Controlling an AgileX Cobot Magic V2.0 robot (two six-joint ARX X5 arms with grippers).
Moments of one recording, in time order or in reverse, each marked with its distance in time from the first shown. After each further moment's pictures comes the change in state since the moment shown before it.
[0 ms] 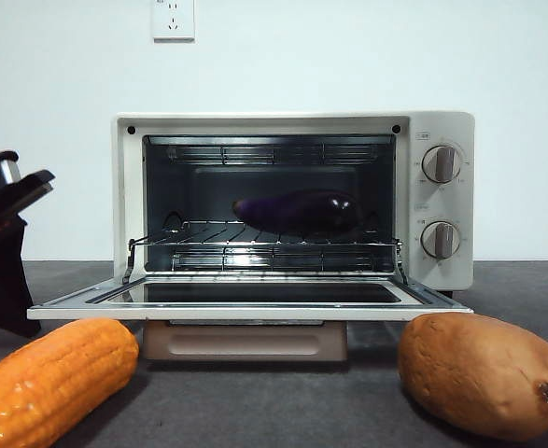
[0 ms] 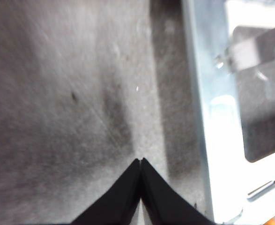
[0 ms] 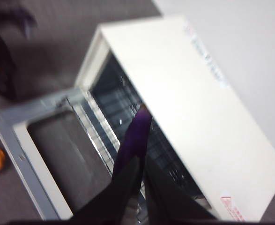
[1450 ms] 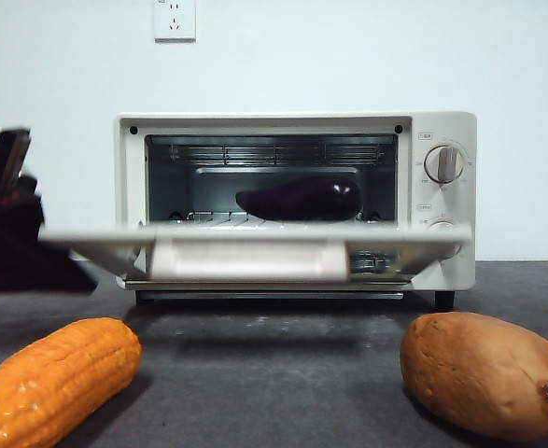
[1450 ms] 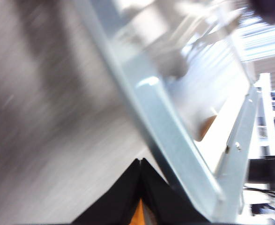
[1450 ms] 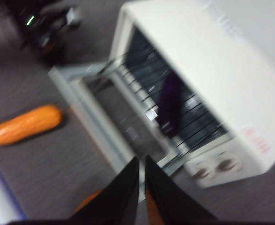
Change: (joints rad) left arm 0.061 0.135 0.031 0.088 0.558 0.108; right arm 0.039 -0.214 0.001 -0.328 -0.111 0.192
